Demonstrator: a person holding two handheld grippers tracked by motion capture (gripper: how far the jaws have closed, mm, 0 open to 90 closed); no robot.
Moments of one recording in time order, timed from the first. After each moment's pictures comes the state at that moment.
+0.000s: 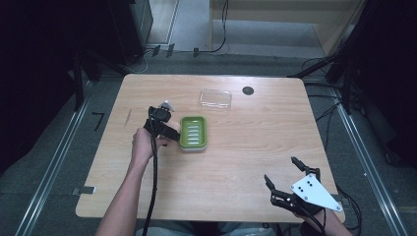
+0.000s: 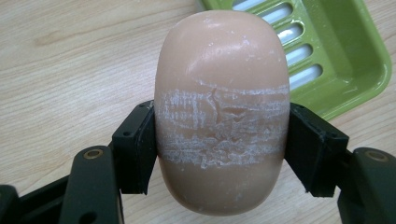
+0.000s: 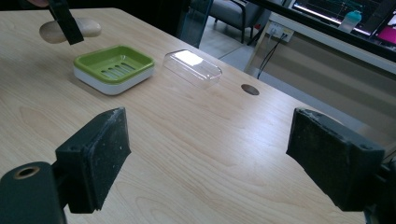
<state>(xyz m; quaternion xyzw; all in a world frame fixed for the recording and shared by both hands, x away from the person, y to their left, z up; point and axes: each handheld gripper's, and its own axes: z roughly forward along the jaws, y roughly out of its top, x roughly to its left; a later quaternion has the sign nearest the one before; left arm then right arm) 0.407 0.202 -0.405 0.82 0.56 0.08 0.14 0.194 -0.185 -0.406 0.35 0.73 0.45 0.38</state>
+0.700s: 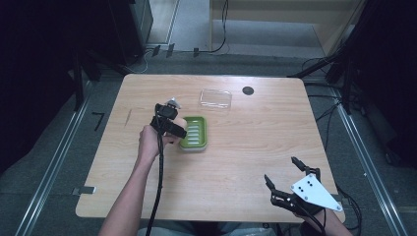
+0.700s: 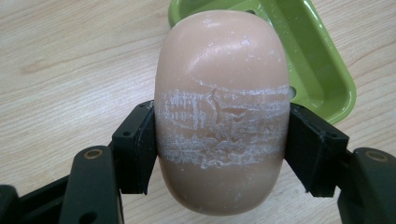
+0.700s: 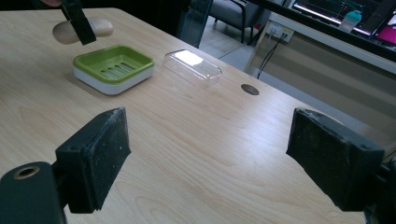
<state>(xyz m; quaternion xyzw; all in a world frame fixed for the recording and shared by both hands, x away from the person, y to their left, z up) 0.412 0.183 -0.400 0.82 0.55 0.09 0.15 0.194 -0.186 -0.406 0.35 0.72 0.46 0.38</state>
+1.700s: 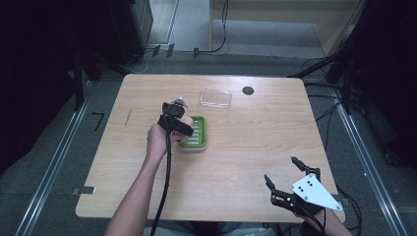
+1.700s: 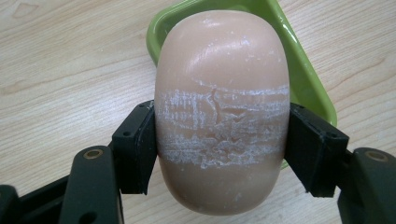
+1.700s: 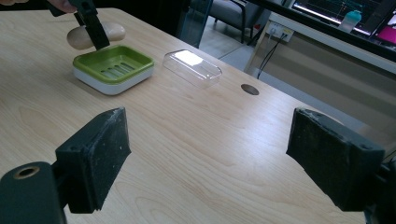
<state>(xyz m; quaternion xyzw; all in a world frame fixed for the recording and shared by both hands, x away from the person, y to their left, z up) 0.419 0.164 -0.403 0.81 0.55 0.10 0.16 0.194 -0.186 -0.406 0.35 0.72 0.46 0.38</state>
